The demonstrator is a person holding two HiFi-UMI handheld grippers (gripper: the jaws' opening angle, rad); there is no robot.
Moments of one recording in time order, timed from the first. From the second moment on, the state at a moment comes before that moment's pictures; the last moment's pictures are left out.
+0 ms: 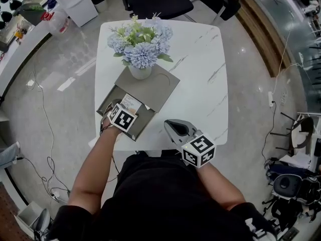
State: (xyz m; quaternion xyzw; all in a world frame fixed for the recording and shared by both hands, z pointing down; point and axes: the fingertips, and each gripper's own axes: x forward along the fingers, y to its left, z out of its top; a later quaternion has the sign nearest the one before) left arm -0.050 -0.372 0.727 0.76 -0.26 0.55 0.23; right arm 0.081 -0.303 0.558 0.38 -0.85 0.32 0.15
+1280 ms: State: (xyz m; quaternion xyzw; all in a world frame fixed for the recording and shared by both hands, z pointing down) left arm -0.057 -0.355 0.603 0.82 -0.30 0.45 0.21; right arm 0.064 -0.292 0.506 0.39 -0.88 0.26 0.12
